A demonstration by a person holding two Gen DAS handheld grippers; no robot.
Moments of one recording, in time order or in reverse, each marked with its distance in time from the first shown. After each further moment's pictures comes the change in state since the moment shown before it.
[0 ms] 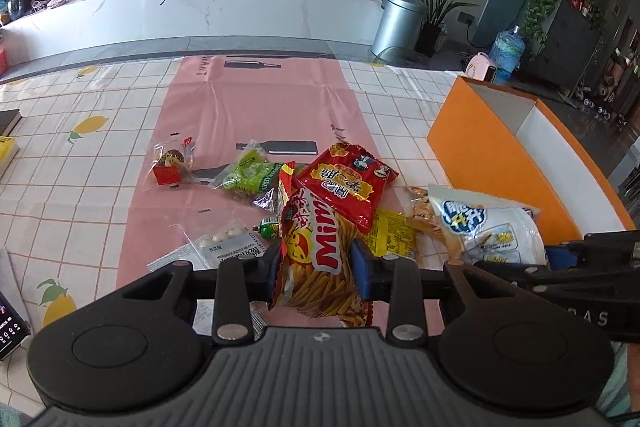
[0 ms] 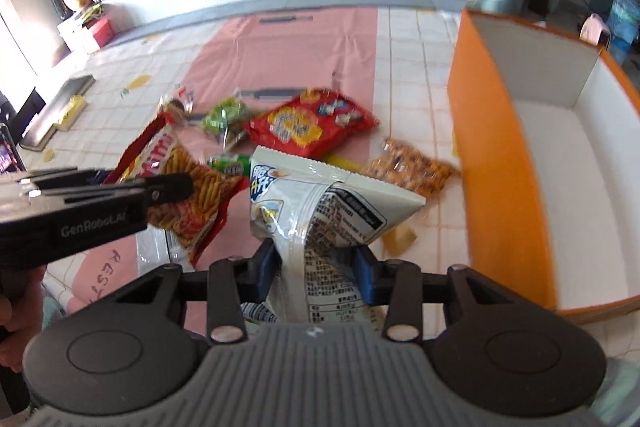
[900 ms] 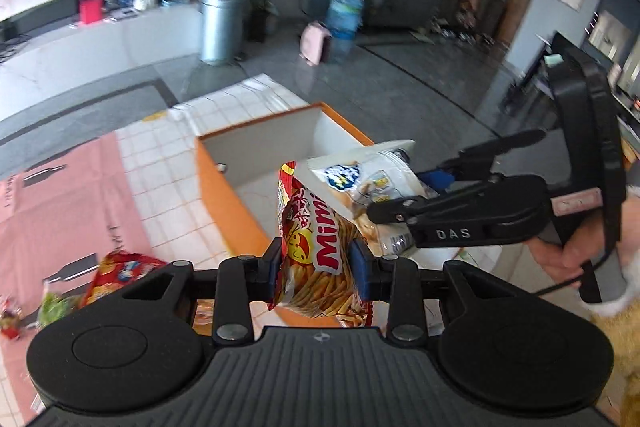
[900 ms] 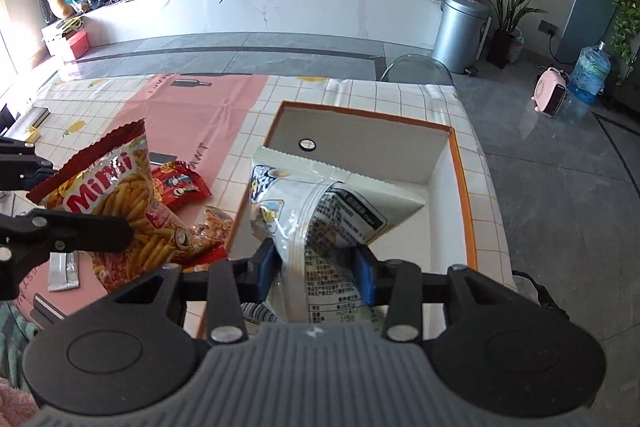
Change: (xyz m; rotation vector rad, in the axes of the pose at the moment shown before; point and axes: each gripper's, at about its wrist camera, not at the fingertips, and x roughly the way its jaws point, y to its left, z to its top) left arm 0.034 -0.186 0.082 0.367 0.103 -0.357; right arm -0.072 -0.188 0.058 -0.079 -0.031 -0.091
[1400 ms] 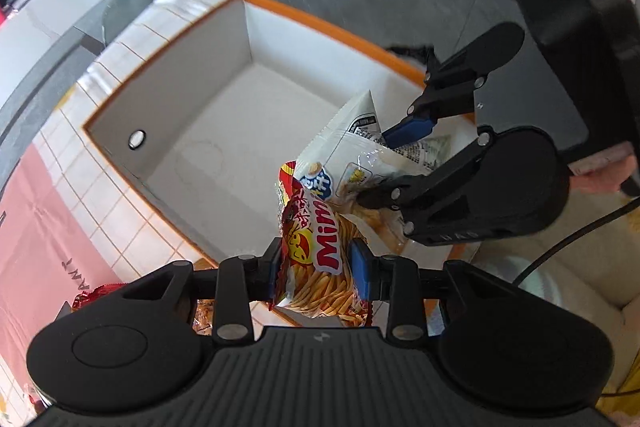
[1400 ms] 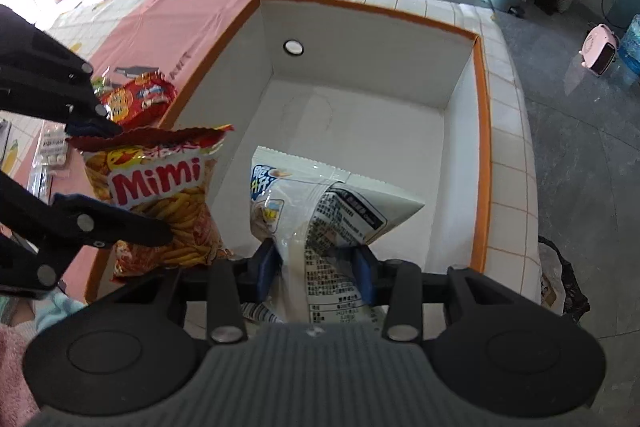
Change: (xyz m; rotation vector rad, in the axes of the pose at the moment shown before) left arm 0.135 -0.028 0.025 0.310 0.429 -0.009; right arm 0.086 -0.038 -0.014 -0.102 0.258 0.124
